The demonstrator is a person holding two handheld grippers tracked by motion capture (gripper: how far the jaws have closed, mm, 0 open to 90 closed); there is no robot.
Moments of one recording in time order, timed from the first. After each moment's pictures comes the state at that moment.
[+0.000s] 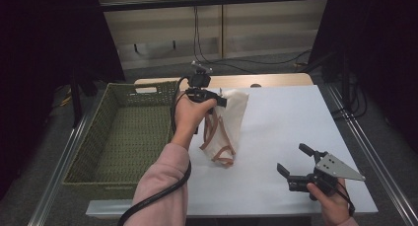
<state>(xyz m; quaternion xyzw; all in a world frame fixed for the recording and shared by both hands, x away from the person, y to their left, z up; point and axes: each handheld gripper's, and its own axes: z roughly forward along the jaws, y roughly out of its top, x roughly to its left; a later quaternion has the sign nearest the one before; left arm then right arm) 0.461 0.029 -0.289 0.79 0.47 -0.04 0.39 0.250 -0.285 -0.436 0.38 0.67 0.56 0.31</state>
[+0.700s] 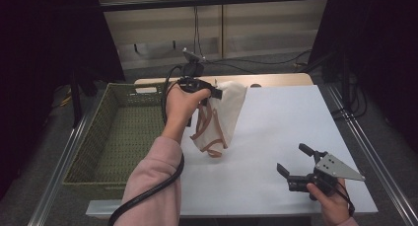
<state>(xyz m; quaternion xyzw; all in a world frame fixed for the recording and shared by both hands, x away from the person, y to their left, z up) 0.460 0.043 -0.254 0.79 0.47 -0.03 0.39 0.250 -0.284 -0.436 0.38 0.67 0.56 0.31</state>
